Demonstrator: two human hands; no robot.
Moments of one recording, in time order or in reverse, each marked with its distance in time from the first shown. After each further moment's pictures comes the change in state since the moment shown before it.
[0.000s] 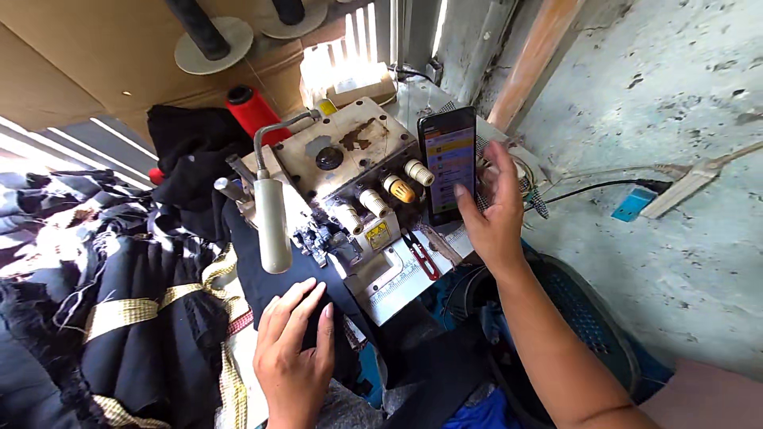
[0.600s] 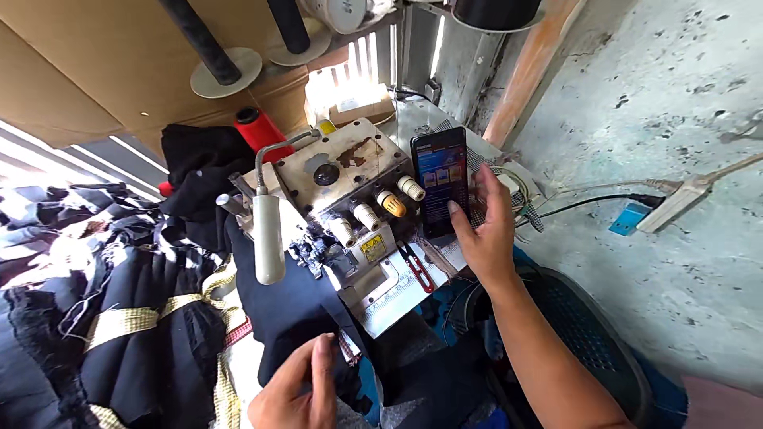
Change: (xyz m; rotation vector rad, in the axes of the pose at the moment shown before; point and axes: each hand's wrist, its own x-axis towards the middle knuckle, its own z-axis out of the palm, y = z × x) left_hand -0.013 0.051 -0.021 -0.117 -0.072 -0.254; right_hand -0.004 0.010 0.001 -0.045 0.062 -0.032
